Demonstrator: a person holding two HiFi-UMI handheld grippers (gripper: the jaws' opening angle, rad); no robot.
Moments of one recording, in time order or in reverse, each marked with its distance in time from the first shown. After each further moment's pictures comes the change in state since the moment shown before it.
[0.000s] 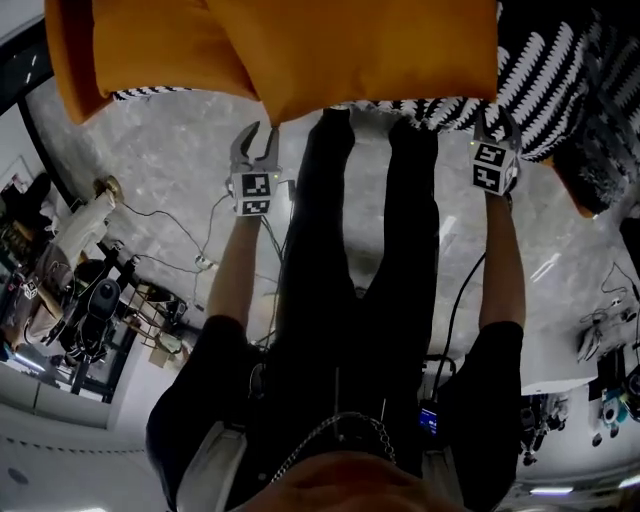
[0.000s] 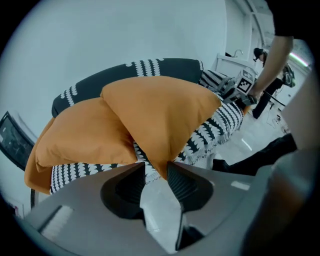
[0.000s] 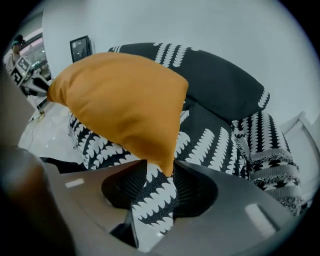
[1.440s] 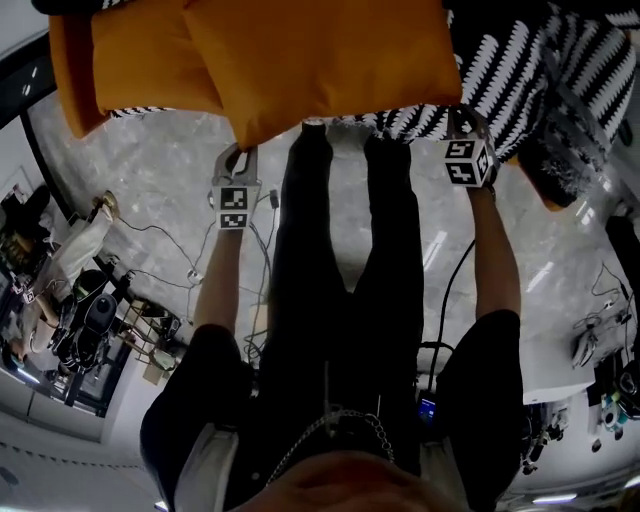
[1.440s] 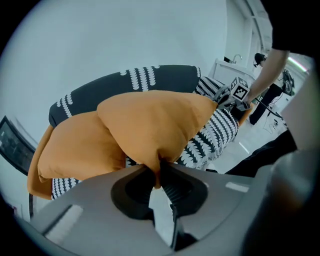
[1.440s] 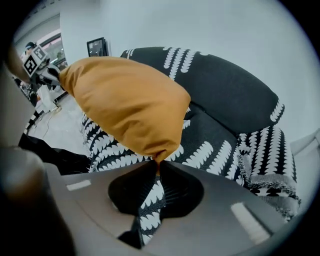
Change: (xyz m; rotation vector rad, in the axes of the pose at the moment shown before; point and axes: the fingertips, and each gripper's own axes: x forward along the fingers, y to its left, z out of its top) left arm -0.022 -0.025 0.048 -0.010 0.004 -0.033; right arm -0.003 -0.017 0.017 -0.138 -0.016 0.129
